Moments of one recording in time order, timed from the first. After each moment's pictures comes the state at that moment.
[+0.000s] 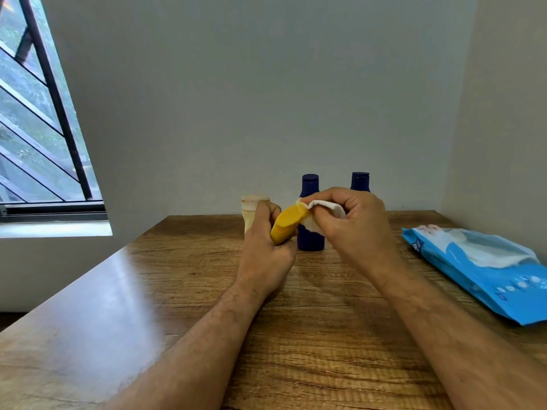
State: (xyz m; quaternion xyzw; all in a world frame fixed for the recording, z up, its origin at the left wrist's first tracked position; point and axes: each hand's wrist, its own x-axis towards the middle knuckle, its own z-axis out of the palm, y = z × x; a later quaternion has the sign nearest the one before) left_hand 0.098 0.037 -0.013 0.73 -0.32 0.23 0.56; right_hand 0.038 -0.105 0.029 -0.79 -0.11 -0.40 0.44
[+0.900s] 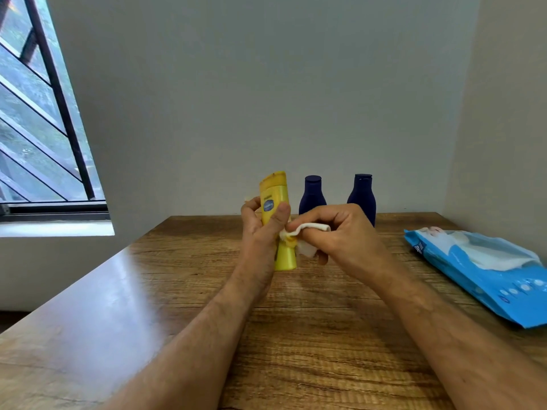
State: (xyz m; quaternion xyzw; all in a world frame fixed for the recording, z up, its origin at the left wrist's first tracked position) left_hand 0.095 0.039 -0.001 0.54 -0.25 0.01 0.80; right_hand 0.033 -0.097 0.026 -0.78 -0.17 -0.25 0.54
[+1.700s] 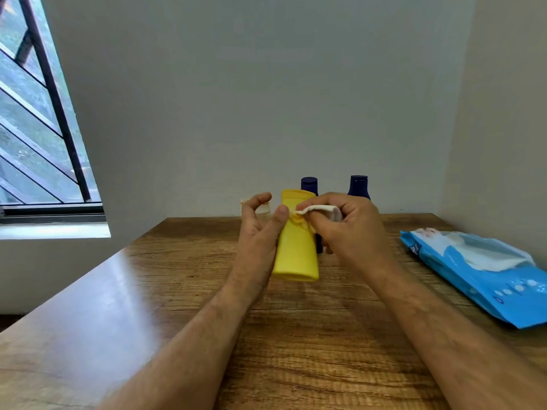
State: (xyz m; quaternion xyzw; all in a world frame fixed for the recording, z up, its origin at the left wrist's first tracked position) left_hand 0.096 0.037 0.001 0.53 -0.27 0.02 0.80; right_hand 0.035 -0.102 0.029 -0.76 -0.11 -0.36 0.53
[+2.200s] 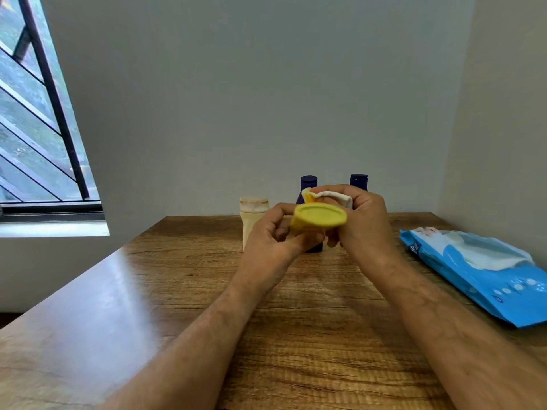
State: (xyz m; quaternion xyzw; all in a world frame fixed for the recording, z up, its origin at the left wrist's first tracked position) left_hand 0.083 0.033 0.001 0.65 -0.35 0.06 0.67; right_hand 0.039 -0.104 0.035 -0.69 -0.05 -0.35 0.63
